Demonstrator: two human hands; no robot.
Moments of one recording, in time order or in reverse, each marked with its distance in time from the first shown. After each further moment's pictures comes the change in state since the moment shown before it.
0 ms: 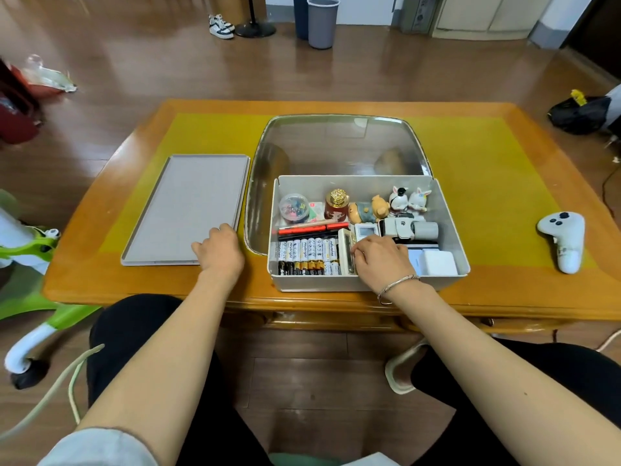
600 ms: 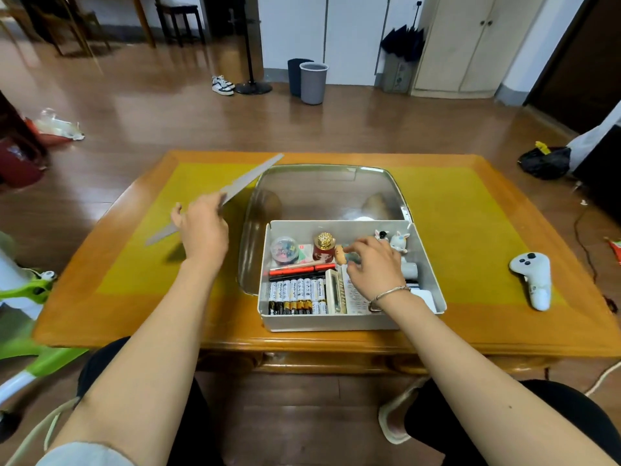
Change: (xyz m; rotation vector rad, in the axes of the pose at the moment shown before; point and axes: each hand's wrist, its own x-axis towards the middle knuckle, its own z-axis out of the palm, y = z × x) left_hand 0.037 0.024 -0.096 -0.412 0.540 0.139; right_hand 0.016 0.000 -0.047 0.084 0.244 -0.030
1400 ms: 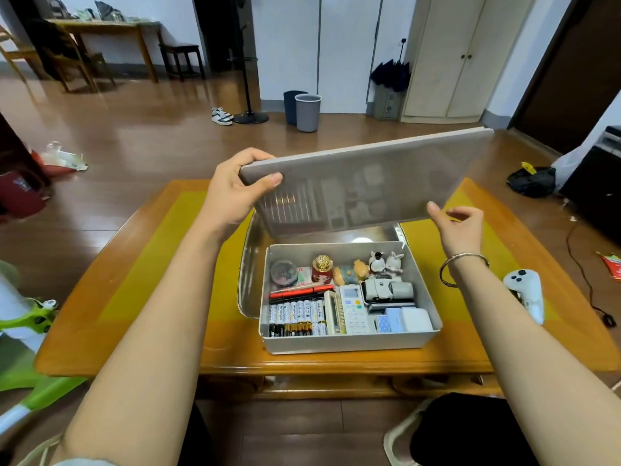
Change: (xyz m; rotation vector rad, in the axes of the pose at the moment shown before) left_hand 0.031 0.095 -0.088 -0.983 -0.321 0.342; right_hand 0.046 0.082 -0.096 0.855 0.587 0.405
